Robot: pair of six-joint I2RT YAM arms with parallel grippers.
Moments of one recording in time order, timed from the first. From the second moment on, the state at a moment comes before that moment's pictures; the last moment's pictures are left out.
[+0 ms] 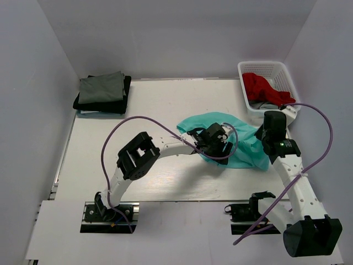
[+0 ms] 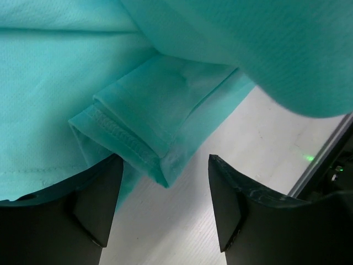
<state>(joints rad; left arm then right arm) -1.05 2.17 1.58 -0.24 0.21 -0.43 0.10 0.93 0.83 -0.55 0.39 0.51</state>
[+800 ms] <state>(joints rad) -1.11 2.16 1.62 -0.34 0.10 -0.41 0.07 0.93 0.81 -0.53 0.36 0.51</state>
